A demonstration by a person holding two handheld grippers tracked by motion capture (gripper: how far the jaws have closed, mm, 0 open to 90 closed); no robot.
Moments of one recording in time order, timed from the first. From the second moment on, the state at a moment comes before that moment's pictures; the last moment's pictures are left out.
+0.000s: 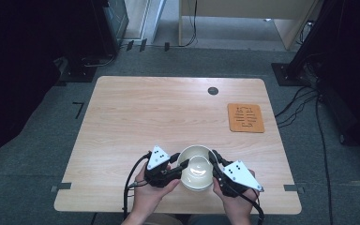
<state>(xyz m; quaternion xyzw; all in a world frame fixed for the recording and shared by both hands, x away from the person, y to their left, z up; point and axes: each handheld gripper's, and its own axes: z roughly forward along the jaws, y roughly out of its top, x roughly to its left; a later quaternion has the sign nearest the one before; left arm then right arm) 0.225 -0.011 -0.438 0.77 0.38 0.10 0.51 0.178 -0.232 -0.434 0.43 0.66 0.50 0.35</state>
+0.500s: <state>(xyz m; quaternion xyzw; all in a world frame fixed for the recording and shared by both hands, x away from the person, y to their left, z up) 0.219 -0.014 -0.430 0.75 0.37 0.19 0.52 0.163 -0.217 -0.429 0.42 0.65 0.50 0.39</state>
